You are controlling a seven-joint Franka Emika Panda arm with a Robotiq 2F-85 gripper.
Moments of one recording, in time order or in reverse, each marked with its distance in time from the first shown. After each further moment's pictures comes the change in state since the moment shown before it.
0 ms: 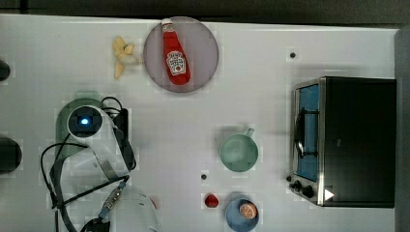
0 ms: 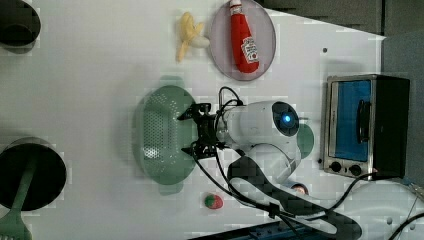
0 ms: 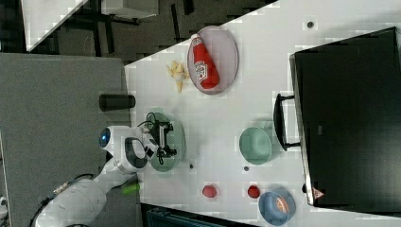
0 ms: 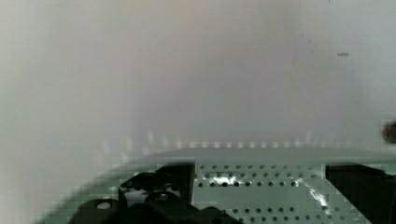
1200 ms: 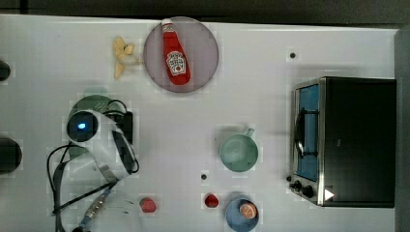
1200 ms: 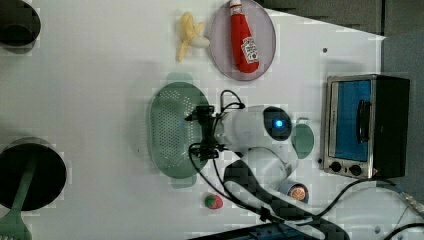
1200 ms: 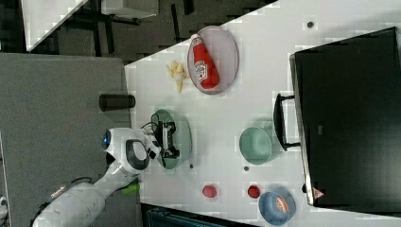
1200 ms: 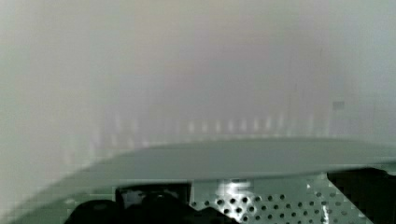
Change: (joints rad) arm 0.165 -0.032 -0.181 -0.029 -0.004 -0.015 0.032
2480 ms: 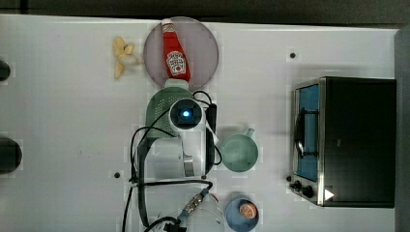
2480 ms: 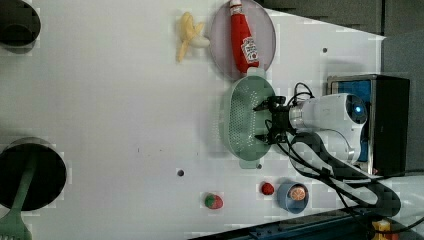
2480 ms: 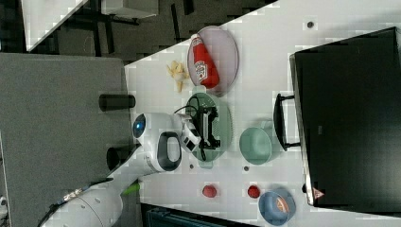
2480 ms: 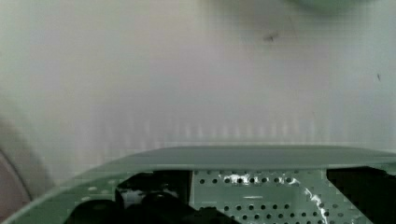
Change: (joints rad) arm -0.212 -0.104 -0.206 -0.143 0.008 0.013 -0.329
